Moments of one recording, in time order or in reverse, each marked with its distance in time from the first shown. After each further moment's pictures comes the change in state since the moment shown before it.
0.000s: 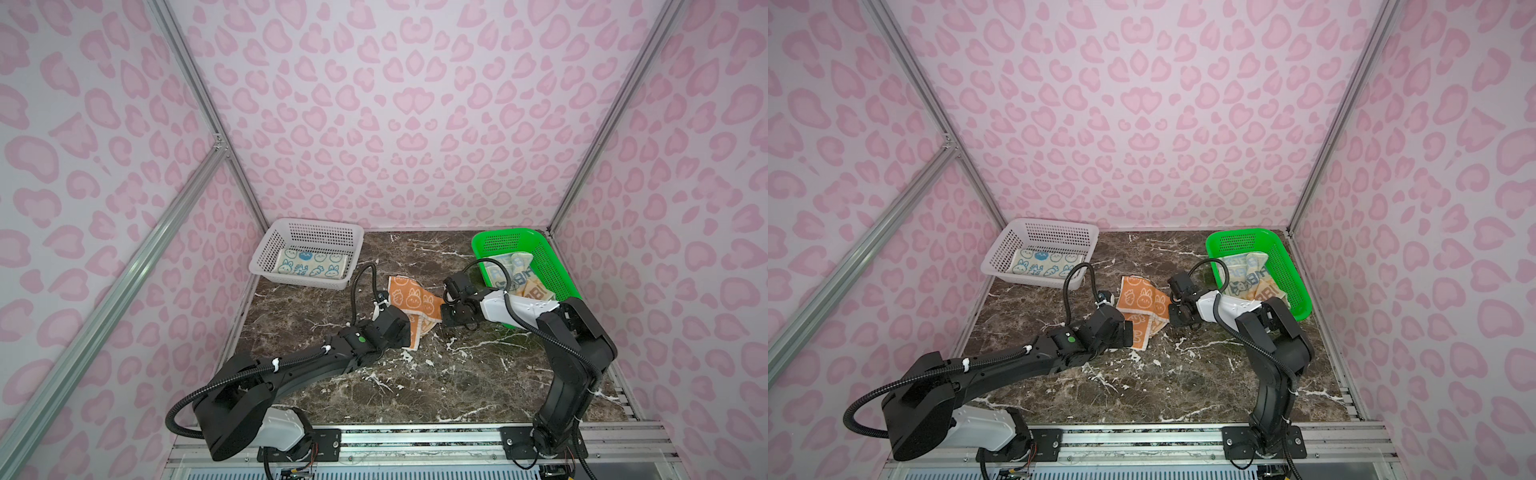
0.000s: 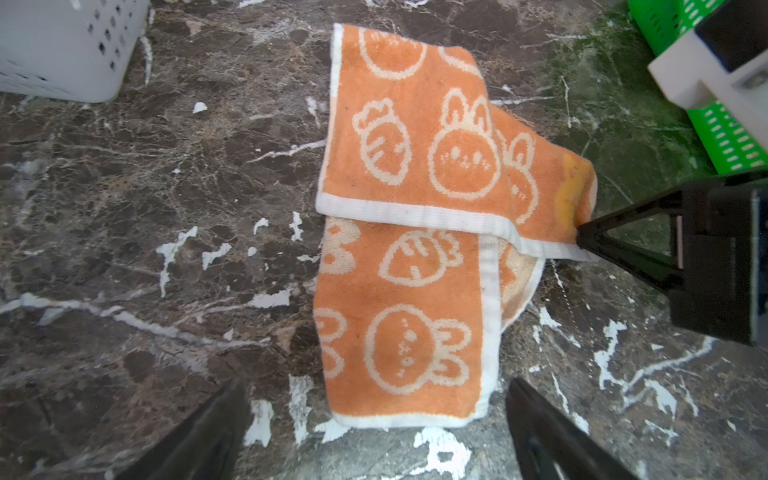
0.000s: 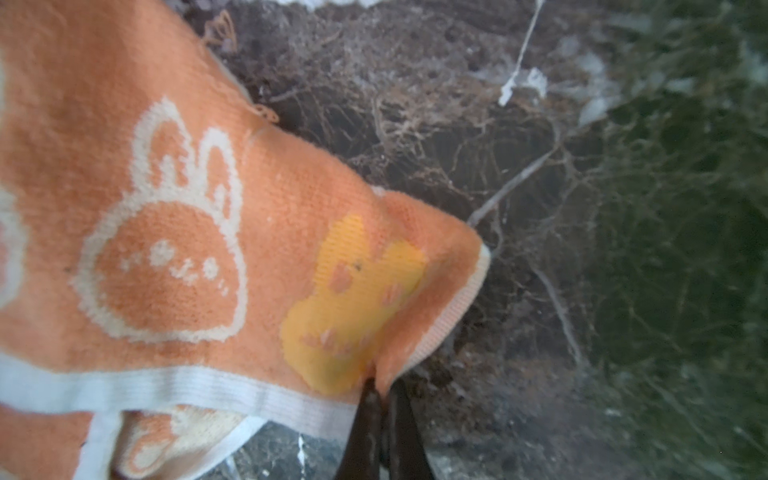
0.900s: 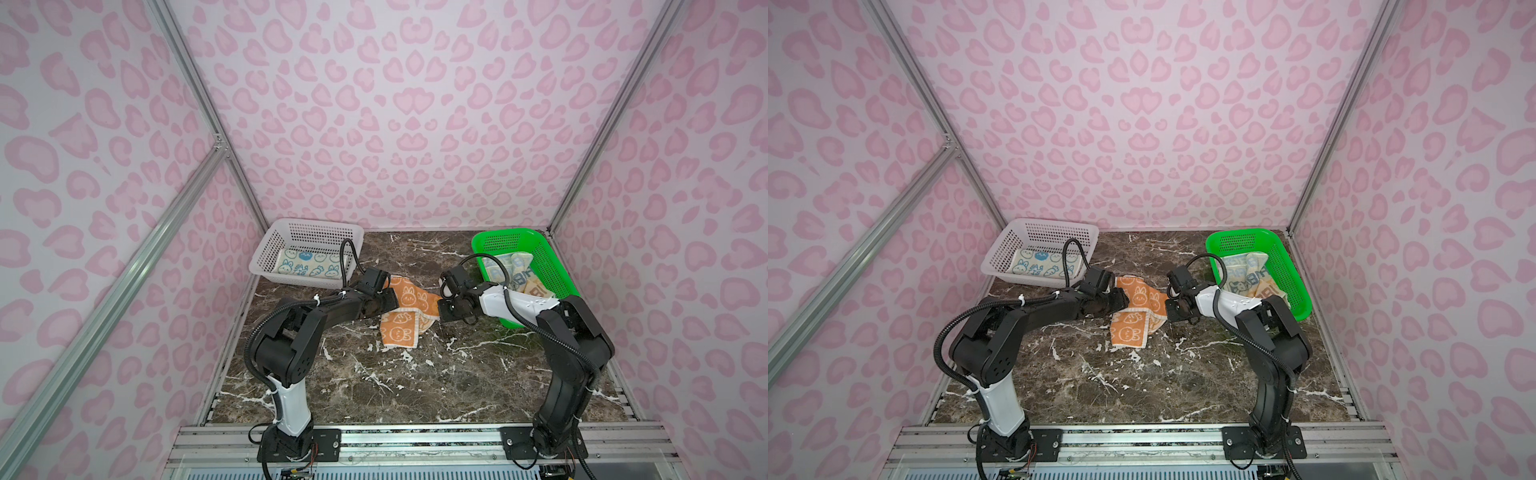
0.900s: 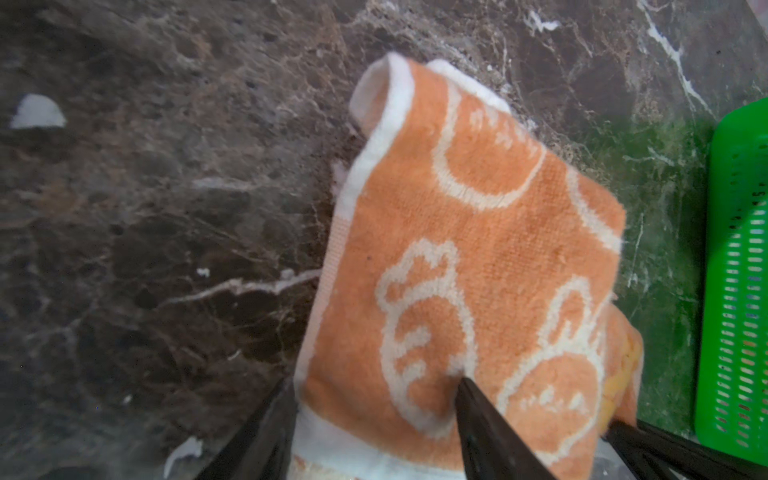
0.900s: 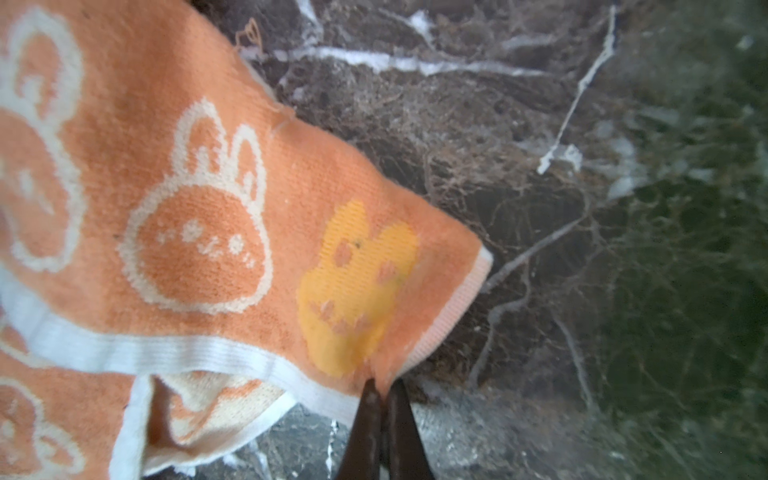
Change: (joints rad) left arm 0.365 0.471 0.289 0.131 0.461 -0.080; right arm -0.015 0.010 0.056 0.004 -0.054 -0.070
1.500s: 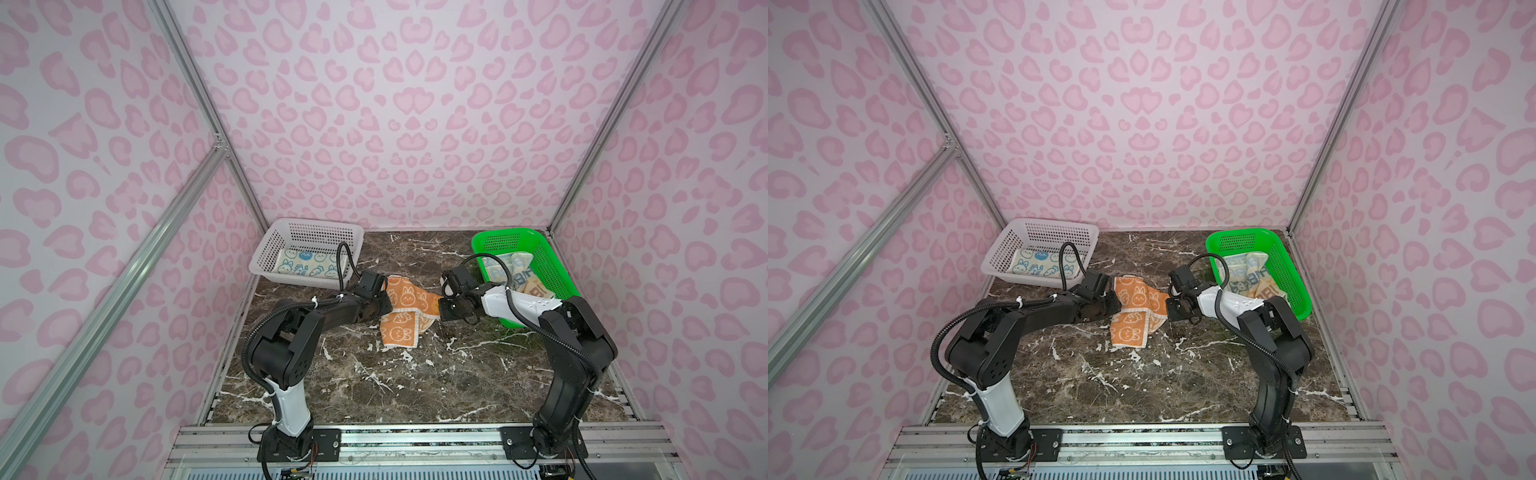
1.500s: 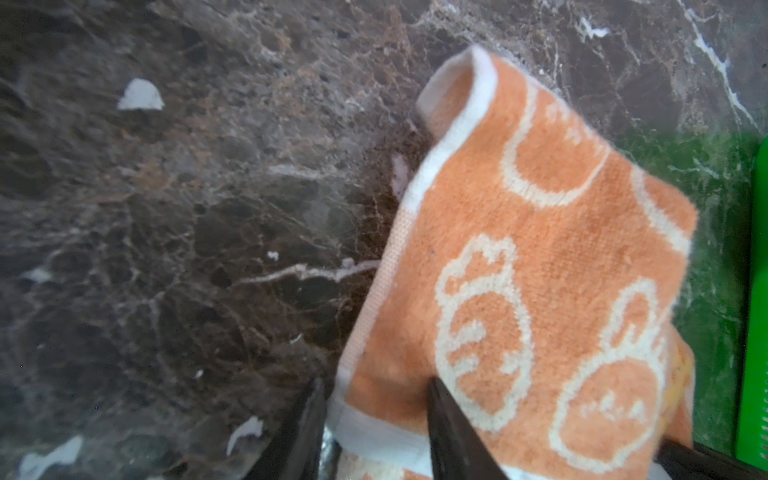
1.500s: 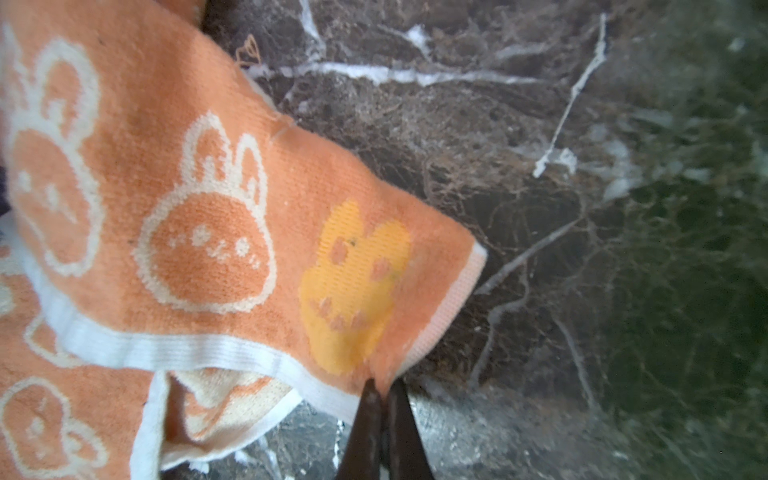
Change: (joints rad) left arm 0.004 -0.024 -0.058 0.014 -0.051 -0.003; right arm -0.002 -0.015 -0.012 0.015 -0.014 0.013
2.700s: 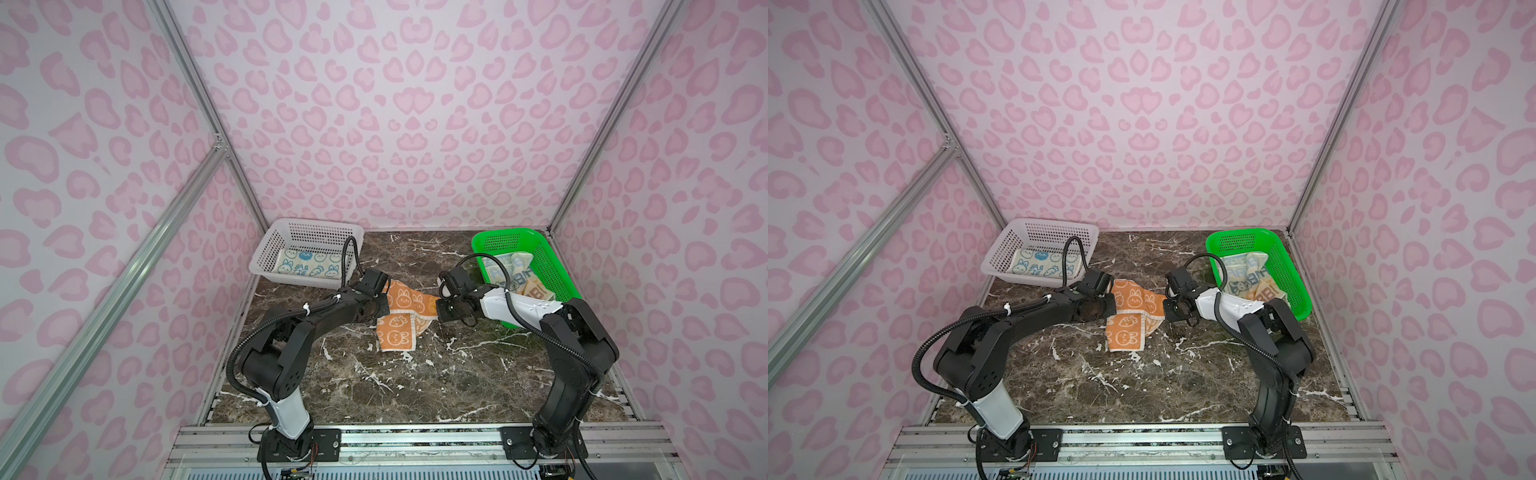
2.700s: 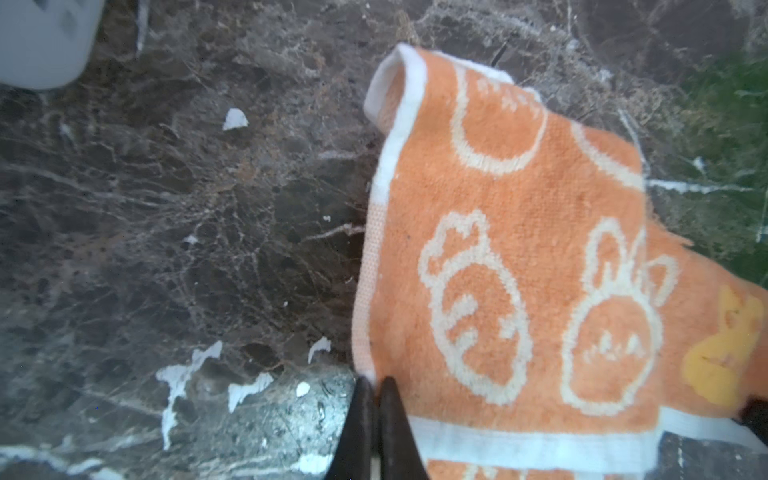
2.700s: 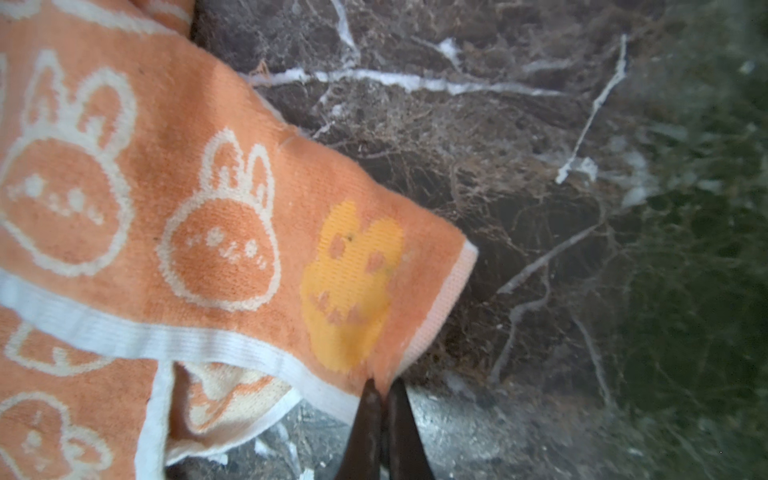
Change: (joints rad) left arm -0.031 -0.089 0.053 -0.234 -0.131 0.139; right arm 0.028 -0.018 -0.011 0.020 0.015 -0.008
